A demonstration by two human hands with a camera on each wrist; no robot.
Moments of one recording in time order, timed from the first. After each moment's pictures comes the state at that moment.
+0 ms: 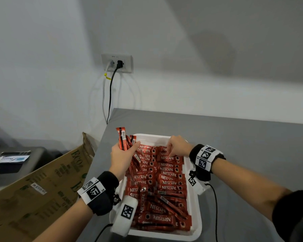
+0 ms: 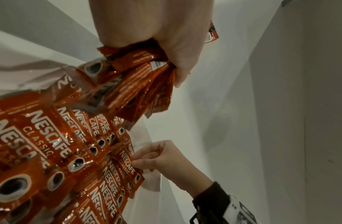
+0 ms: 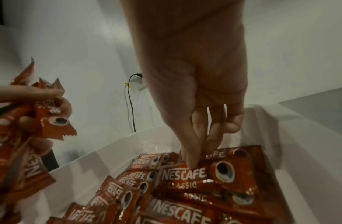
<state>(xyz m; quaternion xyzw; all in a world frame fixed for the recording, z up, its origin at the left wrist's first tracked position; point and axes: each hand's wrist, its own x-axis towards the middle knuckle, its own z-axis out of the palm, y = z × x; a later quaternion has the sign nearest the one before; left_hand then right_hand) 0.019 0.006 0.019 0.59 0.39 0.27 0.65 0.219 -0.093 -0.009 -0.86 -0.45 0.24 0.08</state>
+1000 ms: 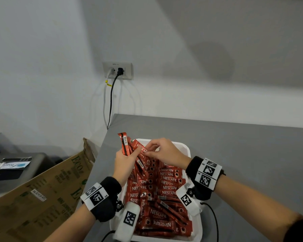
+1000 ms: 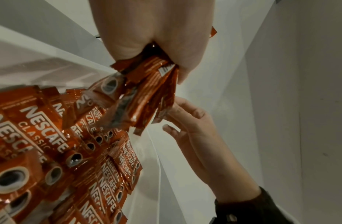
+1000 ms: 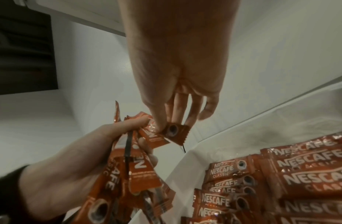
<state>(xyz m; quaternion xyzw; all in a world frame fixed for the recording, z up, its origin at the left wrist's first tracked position) 0.021 -0.001 0.023 0.60 0.36 0.26 0.67 0.153 -0.088 0.032 -0.76 -0.49 0.23 0.35</state>
